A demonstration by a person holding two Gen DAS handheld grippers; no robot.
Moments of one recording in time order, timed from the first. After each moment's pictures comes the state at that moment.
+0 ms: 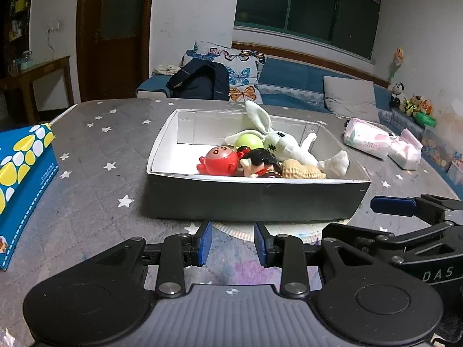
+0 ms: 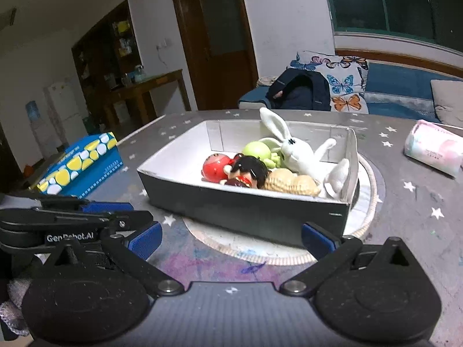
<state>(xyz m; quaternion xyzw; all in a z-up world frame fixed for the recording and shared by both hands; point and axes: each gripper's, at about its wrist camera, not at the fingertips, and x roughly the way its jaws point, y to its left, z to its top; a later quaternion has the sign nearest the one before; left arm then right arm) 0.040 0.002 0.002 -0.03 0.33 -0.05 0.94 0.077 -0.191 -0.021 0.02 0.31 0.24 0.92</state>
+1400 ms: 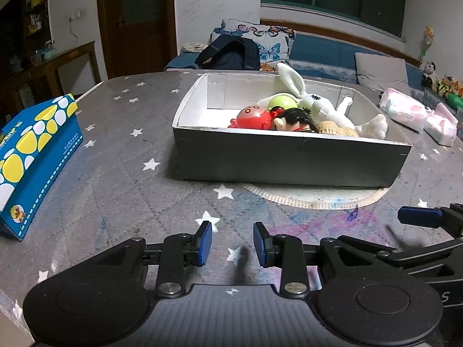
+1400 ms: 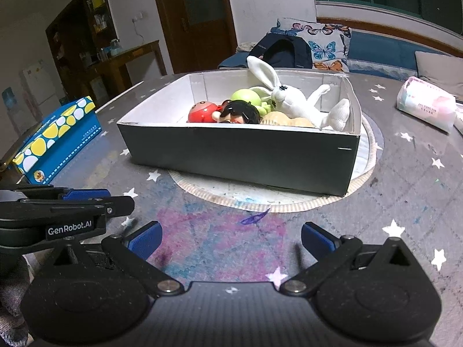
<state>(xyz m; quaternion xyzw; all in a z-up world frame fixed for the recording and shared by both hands) 0.043 0.001 -0.031 0.00 0.38 0.02 0.93 0.072 -0.171 -0.058 0.01 0.38 0.19 0.91</state>
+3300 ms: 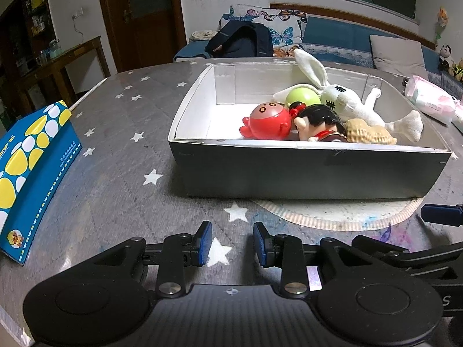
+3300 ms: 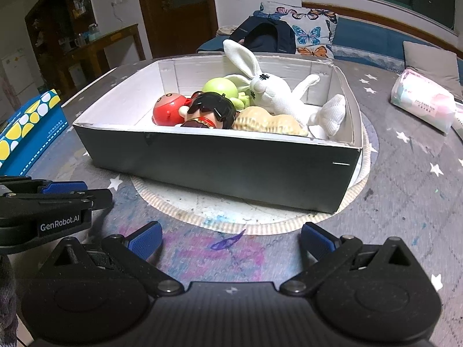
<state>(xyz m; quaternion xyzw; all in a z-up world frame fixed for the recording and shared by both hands) 0.092 -0.001 -0.040 0.02 0.41 0.05 0.91 0.118 -0.166 -0.068 -0.01 0.41 0.15 0.90</state>
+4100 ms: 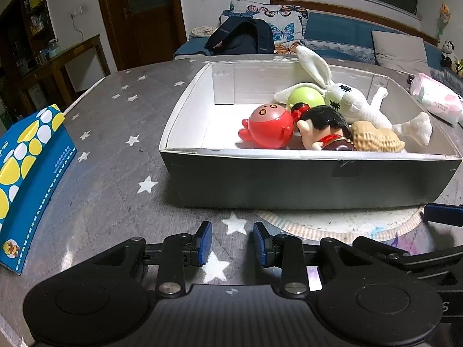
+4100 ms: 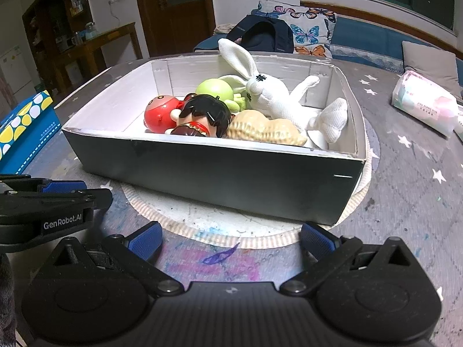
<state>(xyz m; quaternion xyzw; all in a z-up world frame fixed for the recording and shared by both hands) 0.108 -0.003 -0.043 0.03 0.41 0.05 0.91 0.130 -0.165 -0.070 -0.01 0.41 0.15 0.90</state>
